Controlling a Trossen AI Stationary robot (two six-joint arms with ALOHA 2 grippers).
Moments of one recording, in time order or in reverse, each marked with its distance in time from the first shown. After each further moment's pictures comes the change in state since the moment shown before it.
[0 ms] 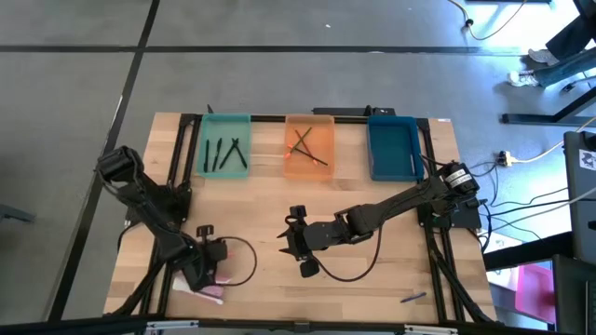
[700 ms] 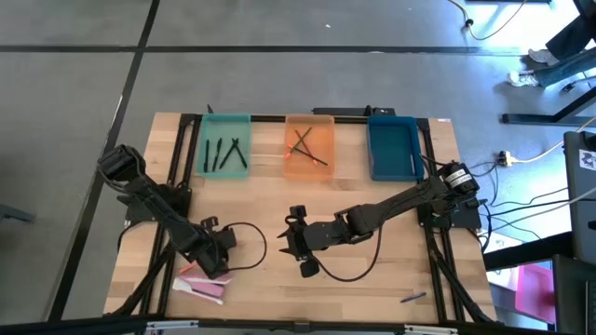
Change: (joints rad) left arm 0.166 0.001 -0.002 -0.019 0.056 -0.009; right arm 0.000 0.000 0.000 -0.001 0.000 0.000
